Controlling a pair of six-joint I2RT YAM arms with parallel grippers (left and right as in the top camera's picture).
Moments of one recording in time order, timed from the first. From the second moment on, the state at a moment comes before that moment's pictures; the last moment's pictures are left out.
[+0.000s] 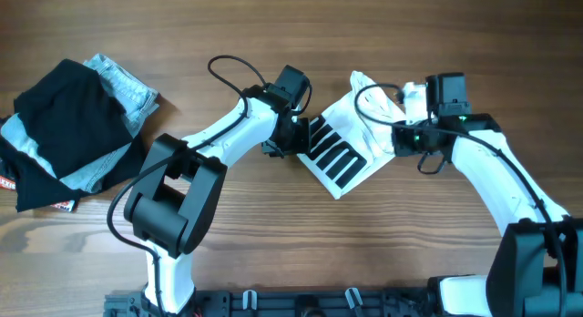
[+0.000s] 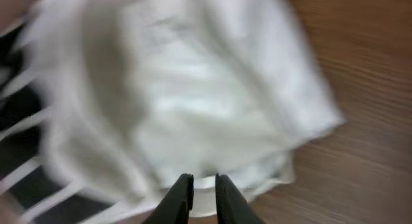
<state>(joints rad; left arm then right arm) -0.54 2.03 1.37 -0.72 0.23 -0.56 0.07 1.56 0.95 -0.62 -0.24 -0.15</state>
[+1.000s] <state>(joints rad) -0.54 2.03 1.37 -0.72 0.23 -0.56 0.11 1.65 0.95 -0.67 -0.25 -0.19</state>
